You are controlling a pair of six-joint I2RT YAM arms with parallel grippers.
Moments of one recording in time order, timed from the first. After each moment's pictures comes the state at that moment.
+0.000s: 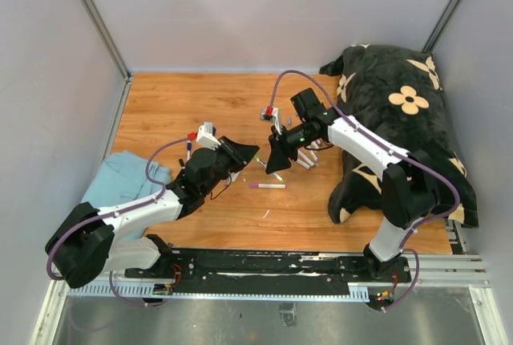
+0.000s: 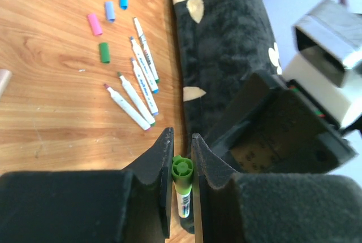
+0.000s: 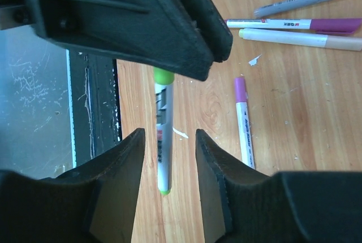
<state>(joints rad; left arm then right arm) -0.74 1.19 0.50 0.55 -0.22 -1.07 0.54 1.71 1.38 -0.74 -0.95 -0.40</state>
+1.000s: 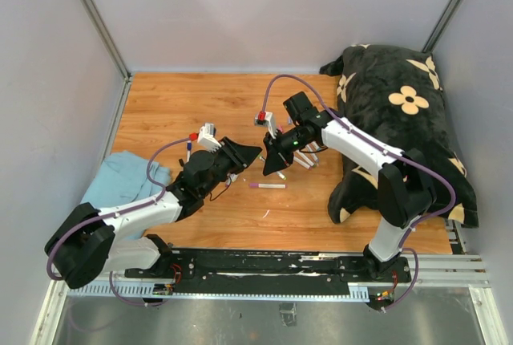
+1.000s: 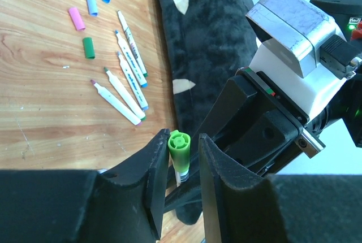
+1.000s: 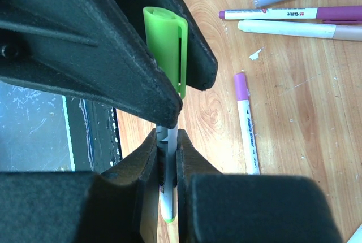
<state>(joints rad) -0.74 1.19 0.47 0.64 -0.16 -1.05 0.59 1.74 1.38 -0.72 -0.87 -0.35</state>
